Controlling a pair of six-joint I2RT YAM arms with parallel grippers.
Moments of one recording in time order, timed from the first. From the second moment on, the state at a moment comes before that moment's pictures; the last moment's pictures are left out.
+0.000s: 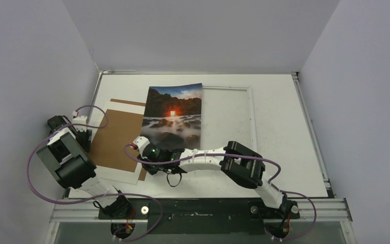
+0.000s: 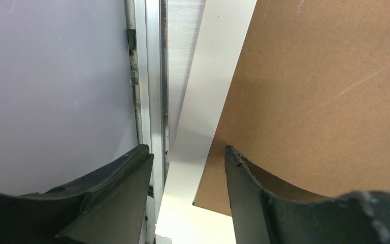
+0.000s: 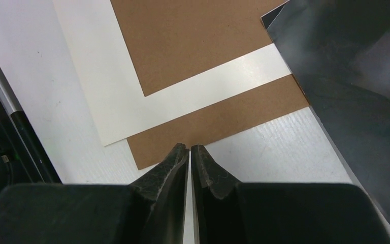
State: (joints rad) left arm 0.70 1.69 0.98 -0.42 0.11 0.66; right arm 1.26 2.13 1.49 -0.06 0.04 0.28
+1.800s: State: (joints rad) left arm 0.65 1.67 0.95 -0.39 0.06 0.72; right arm 1.27 2.14 1.45 0.04 0.01 0.26
